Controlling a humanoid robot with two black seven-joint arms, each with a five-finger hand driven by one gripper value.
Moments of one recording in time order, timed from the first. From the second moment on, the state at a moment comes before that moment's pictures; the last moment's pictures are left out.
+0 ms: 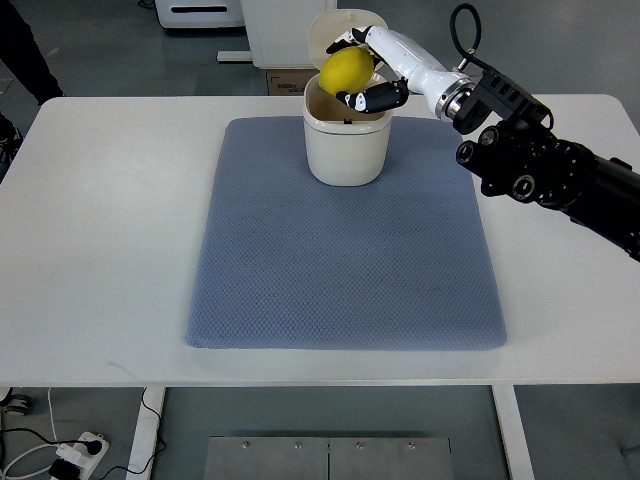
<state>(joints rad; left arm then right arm) -0.02 0.00 -0.11 -0.27 -0.07 0.19 -0.41 1.32 -0.03 -0.13 0.47 -0.75 -0.22 0.42</state>
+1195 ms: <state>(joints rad) -0.02 0.00 -0.11 -0.27 -0.07 0.19 -0.41 1.27 -0.03 -0.12 0.44 -0.74 -0.24 0.42</state>
